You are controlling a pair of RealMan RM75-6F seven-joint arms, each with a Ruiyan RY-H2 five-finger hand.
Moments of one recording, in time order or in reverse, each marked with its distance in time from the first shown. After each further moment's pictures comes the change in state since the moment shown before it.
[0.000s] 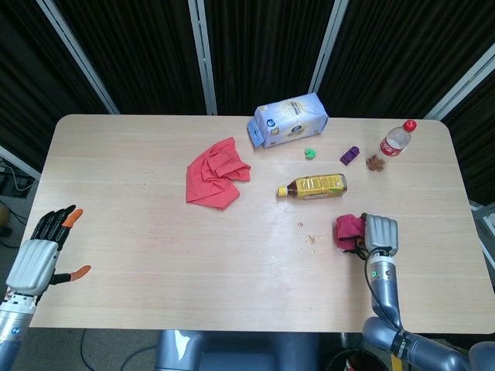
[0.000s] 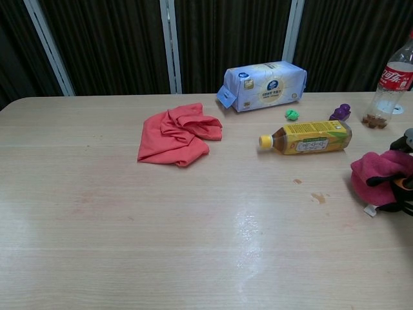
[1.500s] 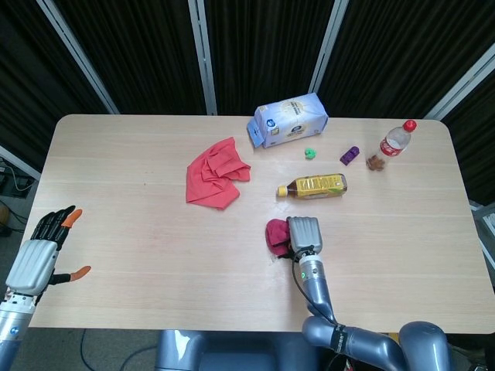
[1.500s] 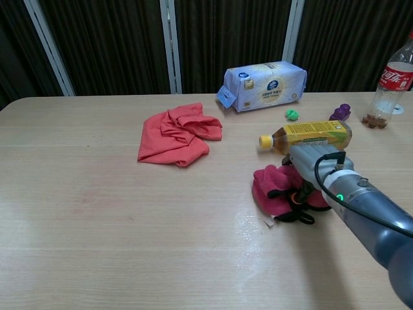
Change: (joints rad) left arm 0.000 0.007 0.002 -0.004 -0.003 -0.009 -0.026; right arm 0.185 -0.305 0.023 0.082 0.047 -0.015 -0.238
